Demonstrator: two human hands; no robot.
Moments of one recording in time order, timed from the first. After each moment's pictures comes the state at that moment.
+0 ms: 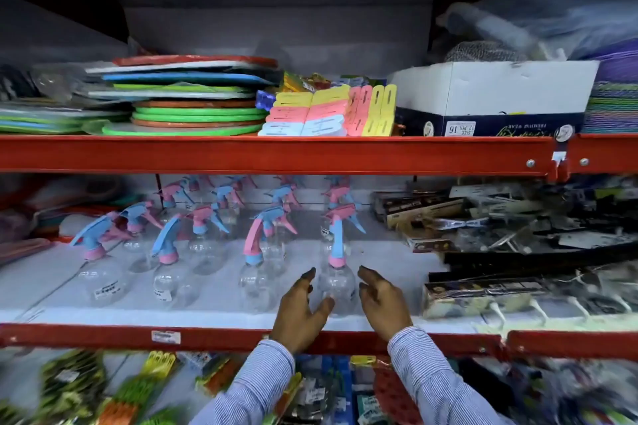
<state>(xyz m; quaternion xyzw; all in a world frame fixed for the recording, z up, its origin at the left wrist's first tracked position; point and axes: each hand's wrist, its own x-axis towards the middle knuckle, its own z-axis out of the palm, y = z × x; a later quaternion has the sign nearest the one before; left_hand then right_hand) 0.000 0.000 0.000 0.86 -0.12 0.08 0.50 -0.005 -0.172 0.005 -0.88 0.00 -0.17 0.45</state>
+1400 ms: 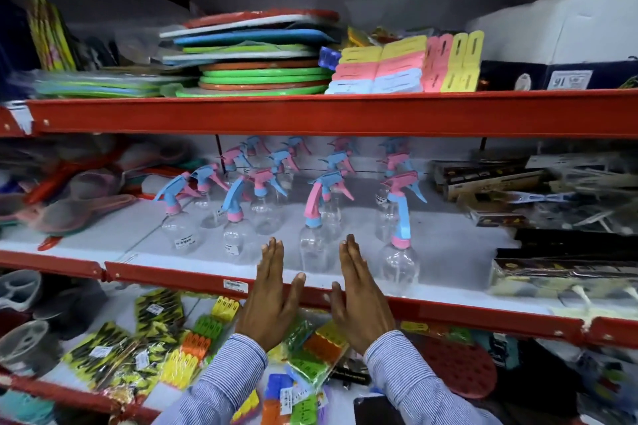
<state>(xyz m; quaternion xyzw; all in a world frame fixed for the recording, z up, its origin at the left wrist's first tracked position) -0.054 0.128 -0.015 0.92 -0.08 0.19 0.33 -0.049 -0.046 -0.013 -0.91 -0.19 -0.20 0.31</state>
